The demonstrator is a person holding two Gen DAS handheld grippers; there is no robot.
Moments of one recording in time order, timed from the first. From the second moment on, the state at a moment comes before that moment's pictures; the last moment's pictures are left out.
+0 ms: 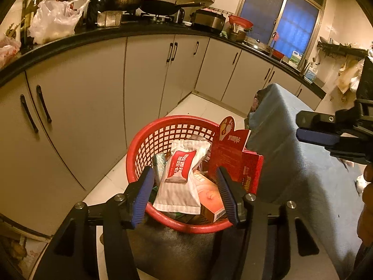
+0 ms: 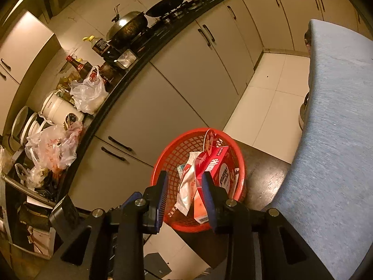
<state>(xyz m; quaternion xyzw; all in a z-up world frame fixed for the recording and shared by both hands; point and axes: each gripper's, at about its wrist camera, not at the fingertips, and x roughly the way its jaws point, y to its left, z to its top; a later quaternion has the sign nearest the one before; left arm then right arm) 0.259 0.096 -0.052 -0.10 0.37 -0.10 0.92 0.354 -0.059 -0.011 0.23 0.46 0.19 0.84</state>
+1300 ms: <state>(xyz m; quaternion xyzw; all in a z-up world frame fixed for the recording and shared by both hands) 0.167 0.000 0.029 0.02 0.32 -0.06 0.94 0.224 -0.182 0.021 0.27 0.39 0.18 0.86</state>
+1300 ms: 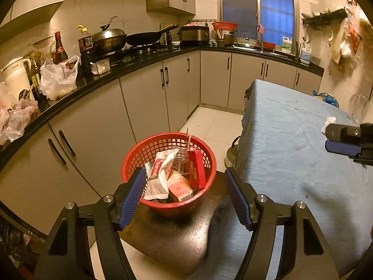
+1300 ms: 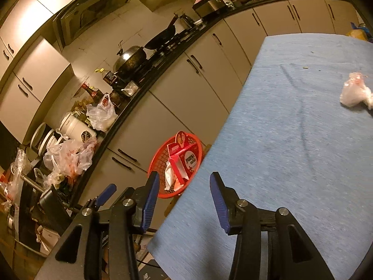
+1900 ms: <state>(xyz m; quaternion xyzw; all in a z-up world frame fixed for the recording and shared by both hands) 0.085 -0.032 0.036 0.03 0.31 -0.03 0.95 0.116 -0.180 0.031 0.17 0.35 0.12 0.92</state>
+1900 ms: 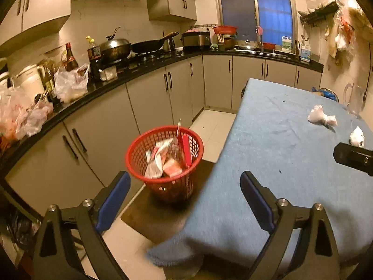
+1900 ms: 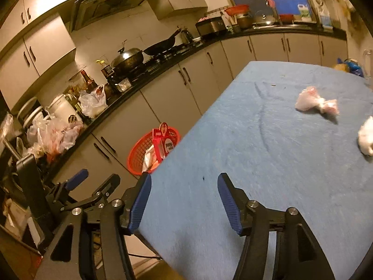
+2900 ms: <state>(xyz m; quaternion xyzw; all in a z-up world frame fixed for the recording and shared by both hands) 0.040 0.048 0.000 -0.01 0.31 0.07 0.95 0.048 -0.092 0.024 0.05 0.32 0.04 0.94</state>
